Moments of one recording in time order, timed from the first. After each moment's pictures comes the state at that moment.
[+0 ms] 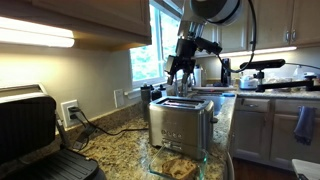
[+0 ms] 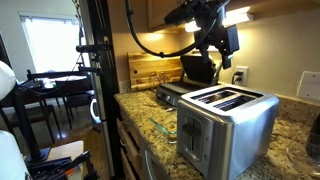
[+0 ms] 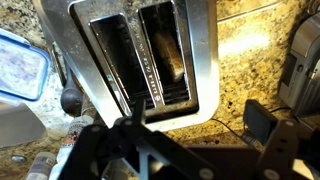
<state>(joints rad) -0.08 -0.25 -0.09 -2.26 0.05 2.35 0.02</state>
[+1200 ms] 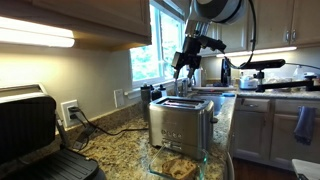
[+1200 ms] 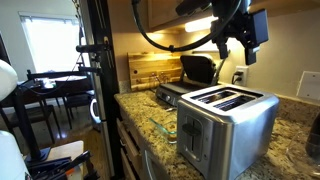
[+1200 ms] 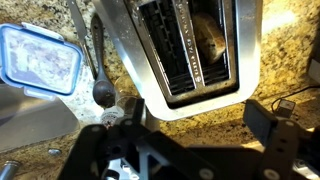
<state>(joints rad) -0.13 -0.25 -0.15 -2.23 0.04 2.35 0.02</state>
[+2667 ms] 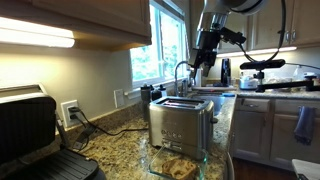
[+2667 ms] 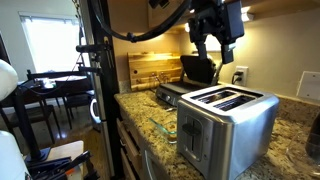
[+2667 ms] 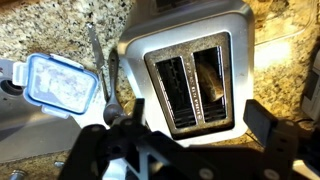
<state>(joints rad) -0.14 -0.44 -0.15 -2.37 -0.04 2.24 0.00</state>
